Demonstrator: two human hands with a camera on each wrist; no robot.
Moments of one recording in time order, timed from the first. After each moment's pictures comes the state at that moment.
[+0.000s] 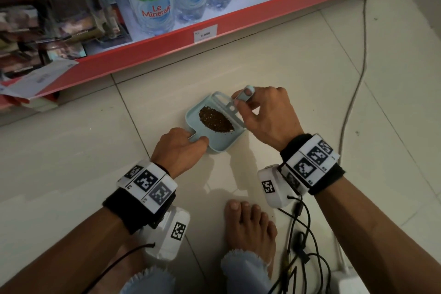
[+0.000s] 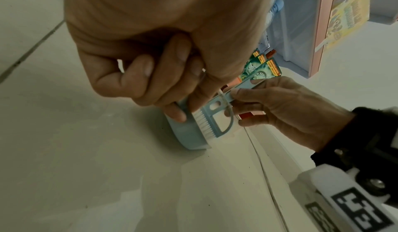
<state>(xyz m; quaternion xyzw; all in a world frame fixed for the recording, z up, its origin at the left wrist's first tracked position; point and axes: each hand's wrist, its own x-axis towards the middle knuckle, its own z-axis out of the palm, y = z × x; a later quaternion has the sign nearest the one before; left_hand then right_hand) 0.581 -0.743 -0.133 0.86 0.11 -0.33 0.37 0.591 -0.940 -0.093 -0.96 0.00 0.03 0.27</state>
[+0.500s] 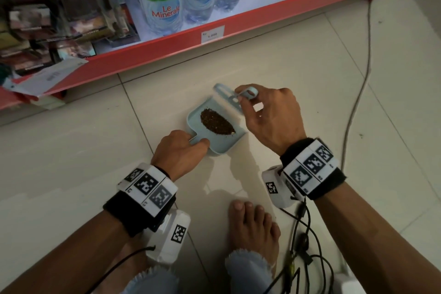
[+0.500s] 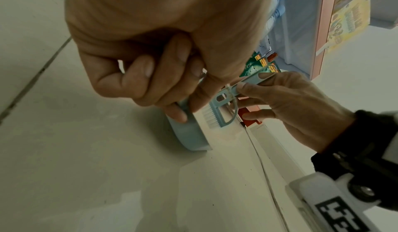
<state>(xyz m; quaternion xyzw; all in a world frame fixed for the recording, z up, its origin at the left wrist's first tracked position) 0.576 -0.733 -0.134 0.85 0.11 -0.33 0.39 0.586 -0.929 -0.092 -0.97 -0.02 -0.06 0.23</state>
